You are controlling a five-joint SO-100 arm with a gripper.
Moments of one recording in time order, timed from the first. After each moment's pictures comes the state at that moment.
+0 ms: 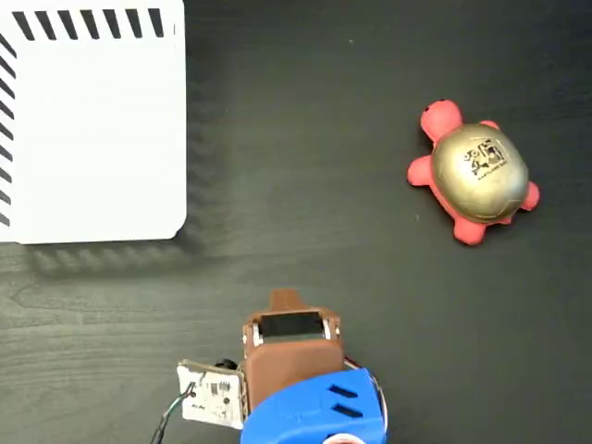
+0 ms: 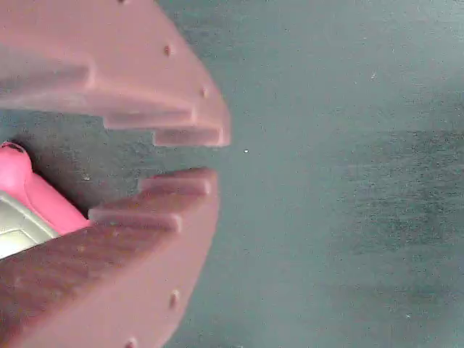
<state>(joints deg) 1.1 185.8 168.8 71.9 -0.2</state>
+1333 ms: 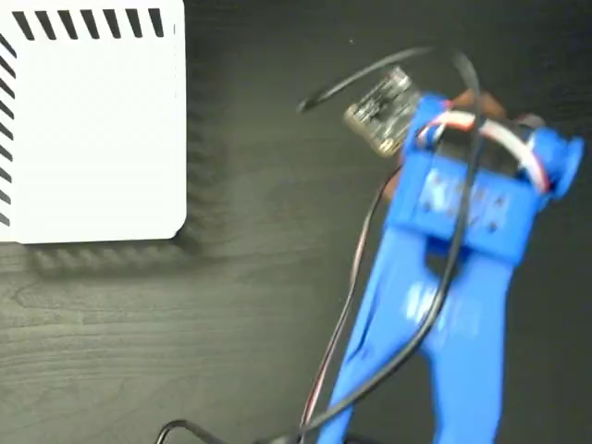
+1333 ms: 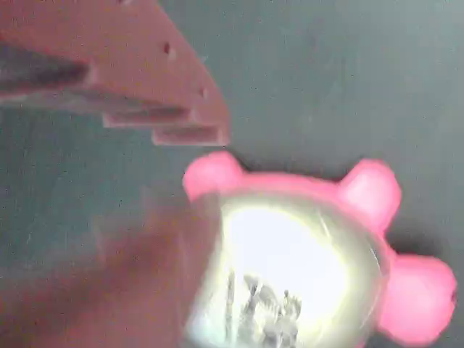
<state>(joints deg) 28.2 91.7 91.4 83.1 25.3</state>
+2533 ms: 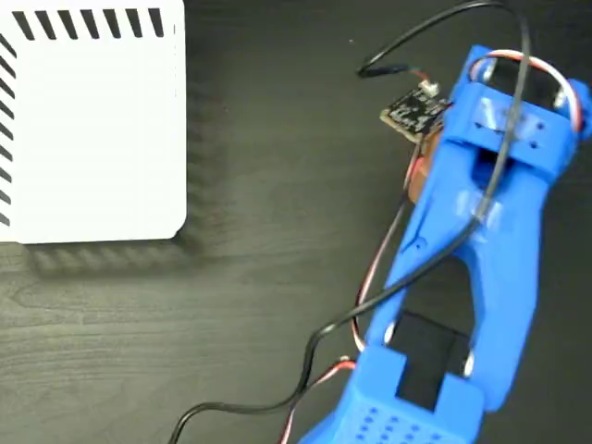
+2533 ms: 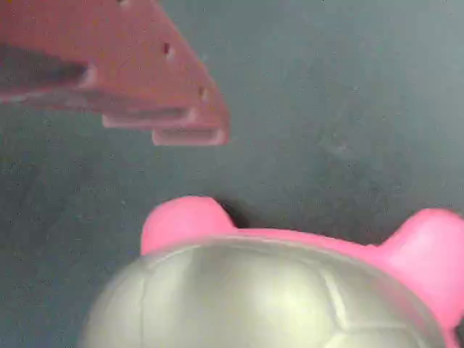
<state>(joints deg) 32.3 64.1 77.3 87.7 24.8</state>
